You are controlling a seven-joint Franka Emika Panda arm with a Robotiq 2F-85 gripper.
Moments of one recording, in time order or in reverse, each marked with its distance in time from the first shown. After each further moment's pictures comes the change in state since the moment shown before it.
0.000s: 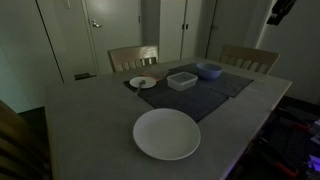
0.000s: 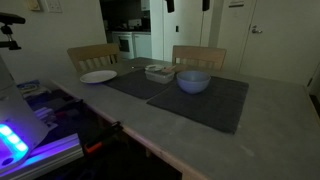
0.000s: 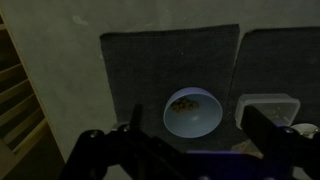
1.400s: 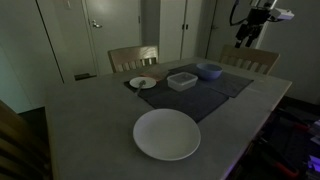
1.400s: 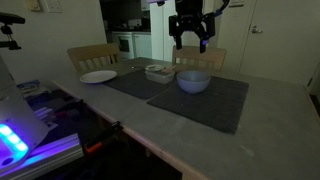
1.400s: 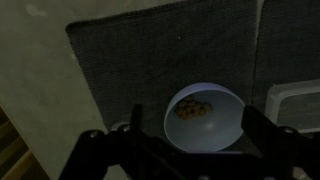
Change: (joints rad) arm -0.005 0.399 0.158 0.049 0.171 0.287 0.148
